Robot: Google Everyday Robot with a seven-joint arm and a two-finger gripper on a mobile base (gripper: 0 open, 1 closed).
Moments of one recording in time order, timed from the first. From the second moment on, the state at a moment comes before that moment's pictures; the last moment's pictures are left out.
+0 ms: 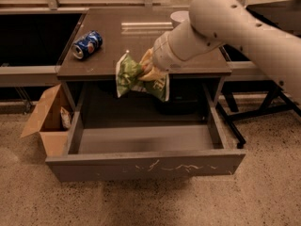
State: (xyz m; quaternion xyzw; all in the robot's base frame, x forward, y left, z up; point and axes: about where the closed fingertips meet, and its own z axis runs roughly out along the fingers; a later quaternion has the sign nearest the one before) arm 0.622 0.012 0.869 -0.74 0.56 0.08 0.36
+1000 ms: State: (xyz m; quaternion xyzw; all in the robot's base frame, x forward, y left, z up) arm 0.714 -0.026 0.939 -0.74 0.56 0.03 0.37
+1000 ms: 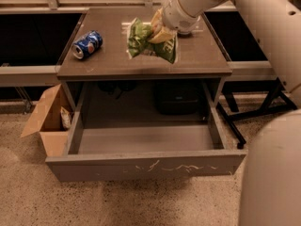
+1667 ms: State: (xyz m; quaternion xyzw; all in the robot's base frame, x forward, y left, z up) arm 0.761 -0.046 0.929 -0.71 0.58 0.05 0.39
